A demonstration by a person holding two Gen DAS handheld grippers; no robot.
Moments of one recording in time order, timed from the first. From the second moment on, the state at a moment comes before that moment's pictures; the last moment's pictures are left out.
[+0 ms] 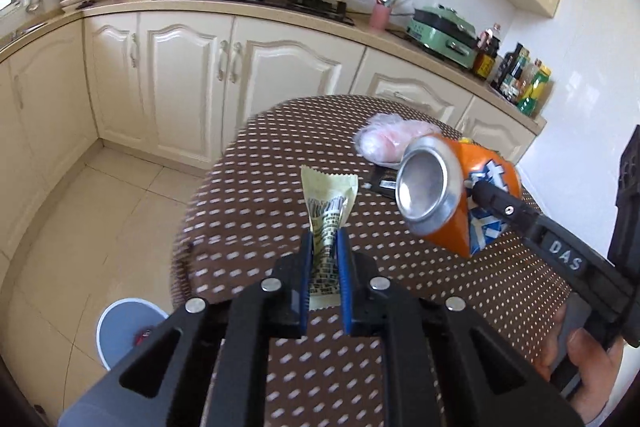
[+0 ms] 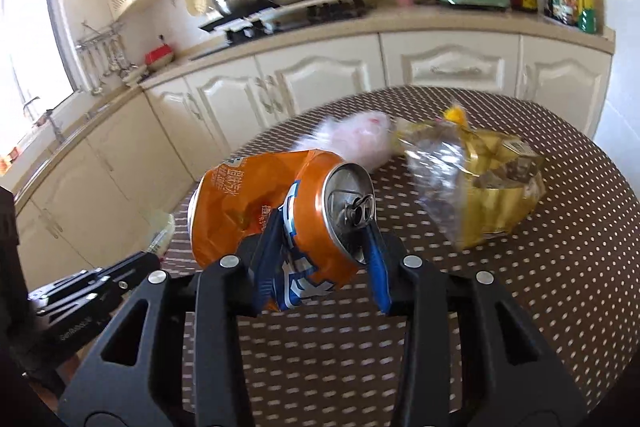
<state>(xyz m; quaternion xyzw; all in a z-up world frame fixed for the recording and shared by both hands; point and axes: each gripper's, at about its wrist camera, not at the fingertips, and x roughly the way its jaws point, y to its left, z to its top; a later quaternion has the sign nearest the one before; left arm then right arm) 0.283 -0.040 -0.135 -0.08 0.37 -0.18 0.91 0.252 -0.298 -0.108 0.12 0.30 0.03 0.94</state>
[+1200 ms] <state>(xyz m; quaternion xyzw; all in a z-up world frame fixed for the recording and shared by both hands) 0.267 0.290 -0.362 -0.26 0.51 0.07 0.82 0.339 0.075 -0.311 -0.02 0.48 0.23 0.84</state>
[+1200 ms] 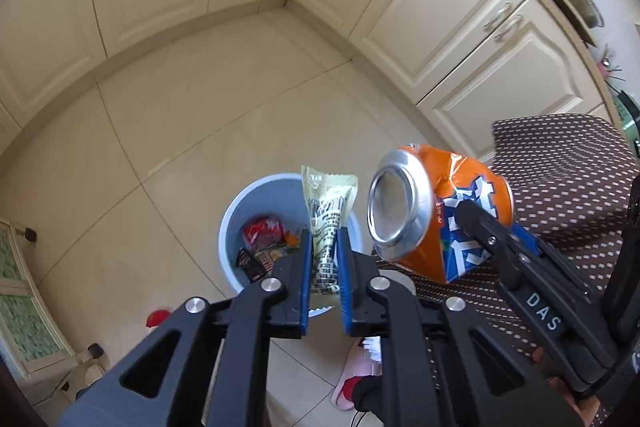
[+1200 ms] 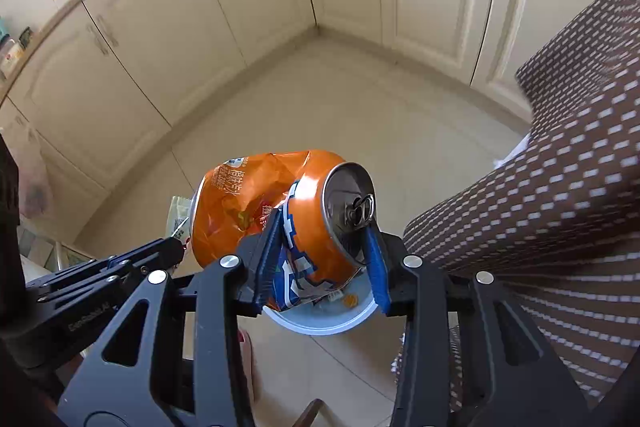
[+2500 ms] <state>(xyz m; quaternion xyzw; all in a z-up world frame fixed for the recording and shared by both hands) 0.303 0.274 -0.402 -0.24 0.55 0.05 0.80 0.362 0.065 -0.354 0.02 0.51 0.21 0.83</state>
